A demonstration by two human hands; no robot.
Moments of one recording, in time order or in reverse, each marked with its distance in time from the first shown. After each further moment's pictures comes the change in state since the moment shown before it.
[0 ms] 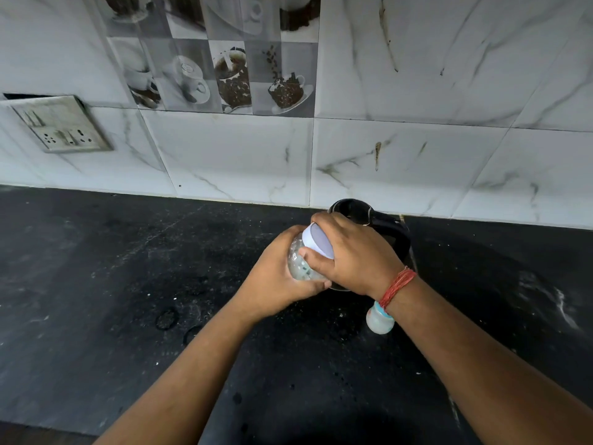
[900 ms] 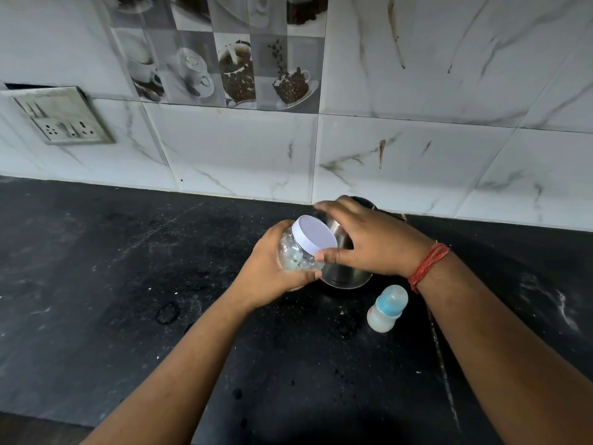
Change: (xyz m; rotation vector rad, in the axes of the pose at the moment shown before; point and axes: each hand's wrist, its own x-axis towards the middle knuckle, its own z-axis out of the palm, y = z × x) left_hand 0.010 -0.035 -0.013 0.064 0.030 -0.109; right_hand 0.014 0.015 -0.041 0.046 -0.310 -0.061
